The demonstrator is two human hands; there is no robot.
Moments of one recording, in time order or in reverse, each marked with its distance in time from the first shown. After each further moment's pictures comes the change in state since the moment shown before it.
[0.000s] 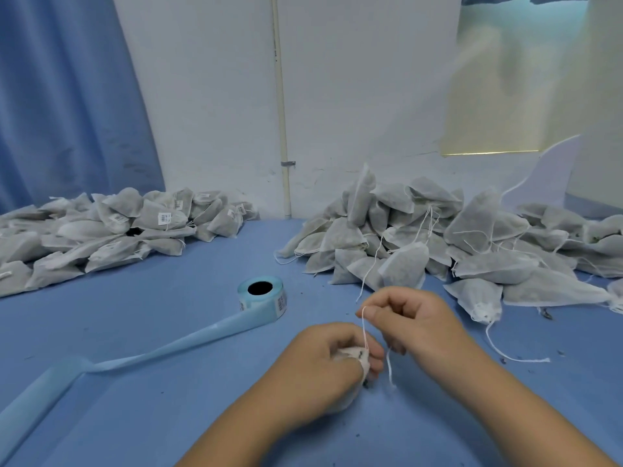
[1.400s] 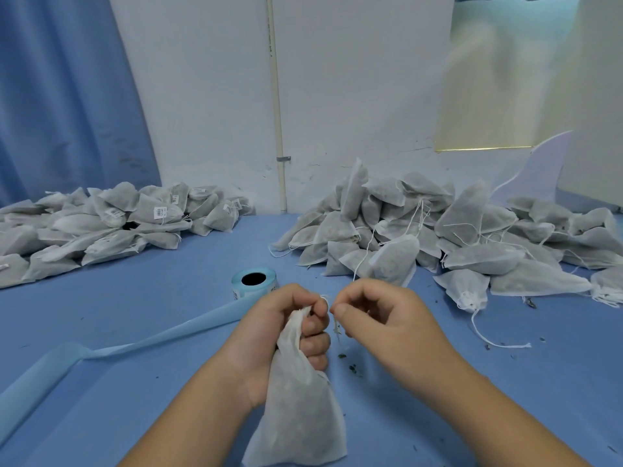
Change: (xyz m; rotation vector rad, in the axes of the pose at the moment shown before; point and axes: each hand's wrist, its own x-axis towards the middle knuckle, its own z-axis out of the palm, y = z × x) left_hand -0.008 0.022 -0.022 -0.871 -0.067 -0.308; right_hand -0.025 -0.023 0.018 -0.075 -0.018 -0.145
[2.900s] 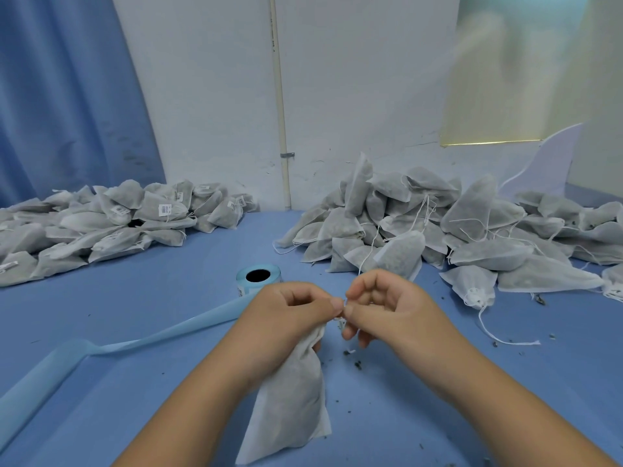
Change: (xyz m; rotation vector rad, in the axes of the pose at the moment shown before) left_hand -0.008 0.003 0.001 0.730 0.221 0.360; right_hand 0.005 0.005 -0.005 0.244 -0.062 0.210
